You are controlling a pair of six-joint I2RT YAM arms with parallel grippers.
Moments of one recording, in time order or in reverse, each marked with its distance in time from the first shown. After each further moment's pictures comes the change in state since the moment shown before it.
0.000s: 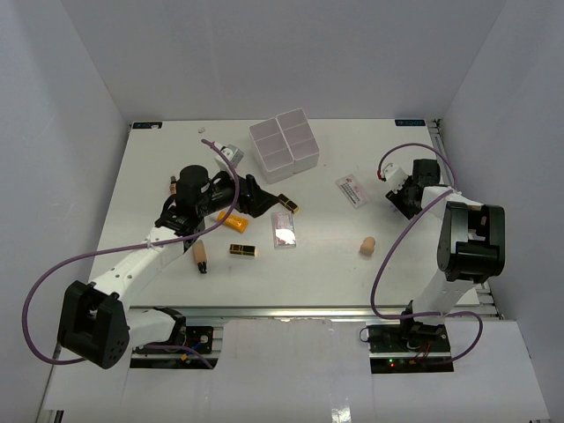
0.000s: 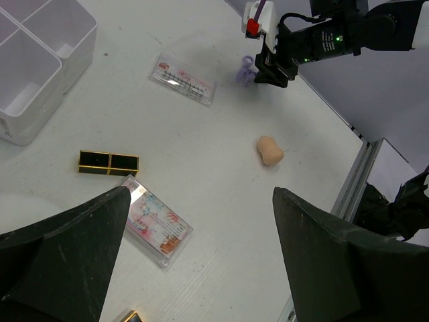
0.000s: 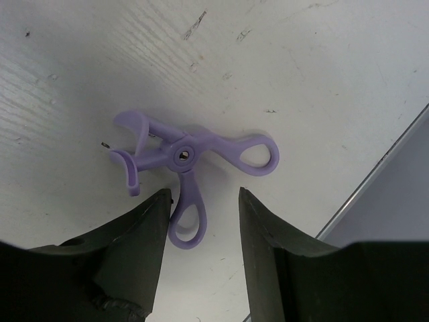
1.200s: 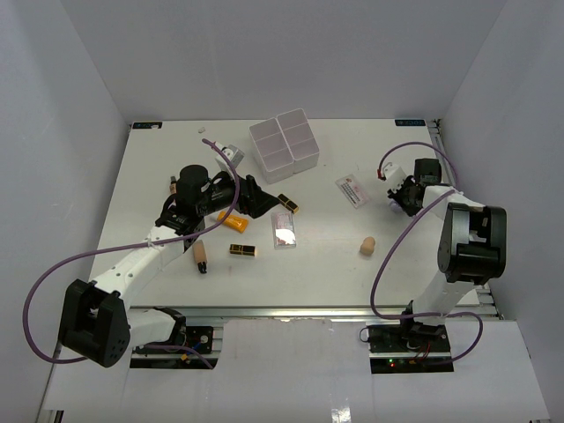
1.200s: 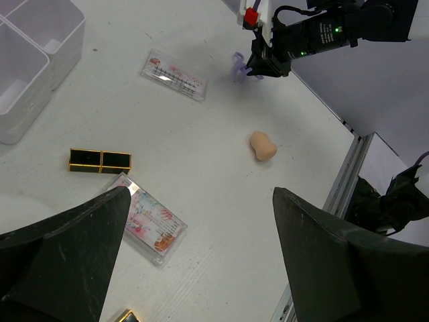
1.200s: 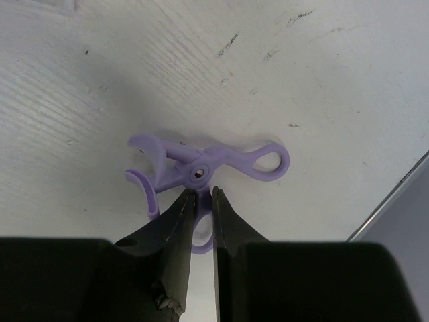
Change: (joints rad) left arm 0.006 0.009 0.000 0.003 0.037 -0.007; right arm -0.008 -0.015 0.010 -0.044 -0.104 0.018
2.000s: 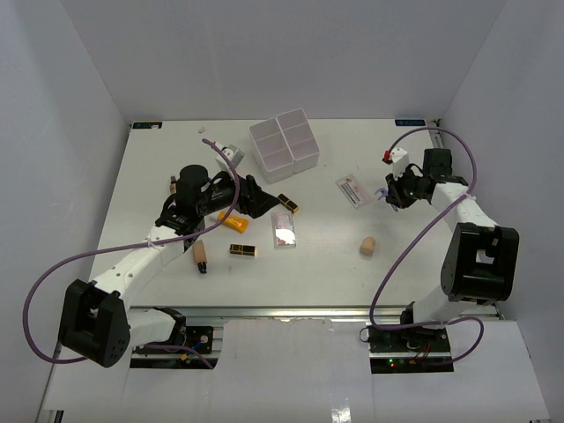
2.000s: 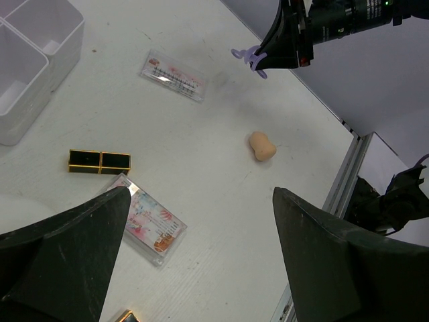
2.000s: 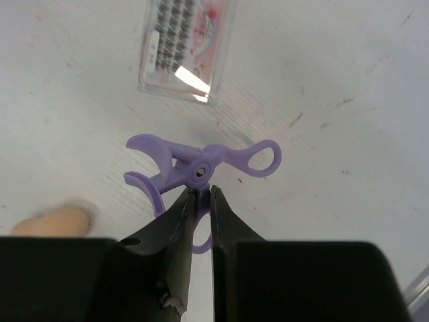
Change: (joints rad) left arm 0.000 0.000 0.000 0.003 0.003 0.000; right arm -0.002 -0.157 0.052 -0.169 -0.357 0.186
